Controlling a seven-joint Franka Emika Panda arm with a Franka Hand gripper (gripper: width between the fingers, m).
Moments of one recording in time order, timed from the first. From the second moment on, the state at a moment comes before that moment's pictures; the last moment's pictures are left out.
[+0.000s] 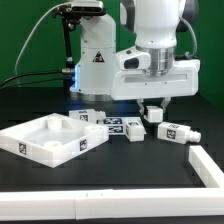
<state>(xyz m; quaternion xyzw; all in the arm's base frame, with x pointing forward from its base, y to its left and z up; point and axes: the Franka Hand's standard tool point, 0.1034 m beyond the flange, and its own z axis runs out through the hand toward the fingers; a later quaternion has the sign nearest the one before) 0.328 0.120 0.026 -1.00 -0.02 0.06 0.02</state>
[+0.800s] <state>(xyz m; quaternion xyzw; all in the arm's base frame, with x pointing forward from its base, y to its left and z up) 0.341 0.099 0.011 -1.00 0.00 0.08 0.02</state>
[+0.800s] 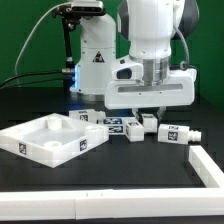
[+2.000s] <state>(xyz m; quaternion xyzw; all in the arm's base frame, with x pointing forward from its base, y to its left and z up) 0.356 0.091 0.074 -0.99 0.03 0.10 0.03</state>
